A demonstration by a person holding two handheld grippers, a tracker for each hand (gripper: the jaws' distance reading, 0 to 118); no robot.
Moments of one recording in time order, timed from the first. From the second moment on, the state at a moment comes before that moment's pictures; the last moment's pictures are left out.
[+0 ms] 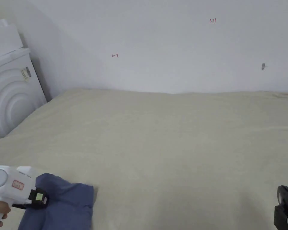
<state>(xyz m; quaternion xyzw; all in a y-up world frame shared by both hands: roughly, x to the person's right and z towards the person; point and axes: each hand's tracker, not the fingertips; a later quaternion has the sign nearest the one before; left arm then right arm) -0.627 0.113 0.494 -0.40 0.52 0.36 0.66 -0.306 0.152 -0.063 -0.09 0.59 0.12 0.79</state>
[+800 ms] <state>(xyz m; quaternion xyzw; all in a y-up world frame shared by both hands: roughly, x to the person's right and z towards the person) -0.623 0.123 0.523 -0.32 0.61 0.32 0.65 -0.303 0.158 -0.060 -0.09 0.59 0.12 0.79</state>
